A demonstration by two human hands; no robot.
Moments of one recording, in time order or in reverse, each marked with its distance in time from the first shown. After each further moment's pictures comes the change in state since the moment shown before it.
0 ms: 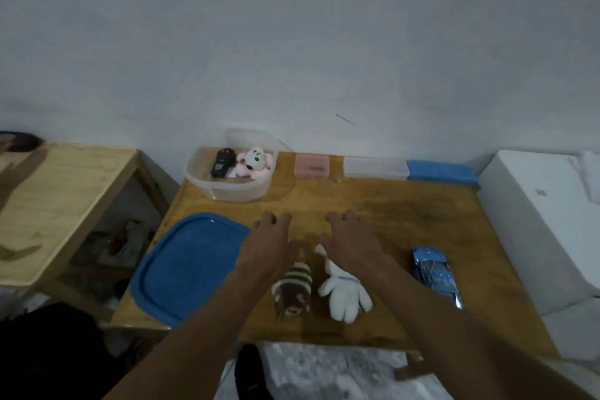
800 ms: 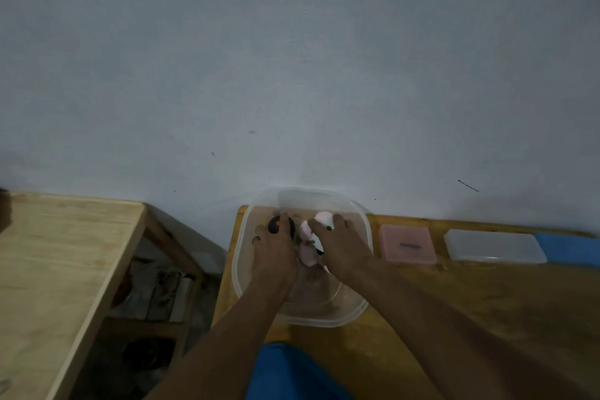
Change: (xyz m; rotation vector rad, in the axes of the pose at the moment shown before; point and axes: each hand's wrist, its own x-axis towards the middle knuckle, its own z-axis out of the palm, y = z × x) left_hand 0.255 -0.195 -0.024 -0.232 -0.126 -0.362; right_hand 0.317 -0.139 0.039 -0.091 -0.163 -0.054
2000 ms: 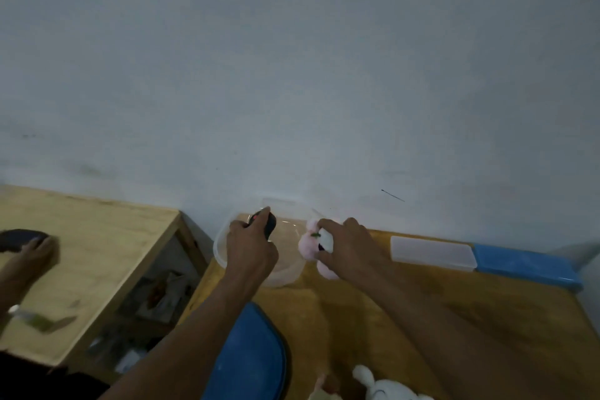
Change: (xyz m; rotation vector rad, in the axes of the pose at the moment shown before) left_hand -0.175 0.103 -0.026 0.028 0.393 -0.002; right_hand -0.163 0.099 -0.057 0.319 0.276 -0.176
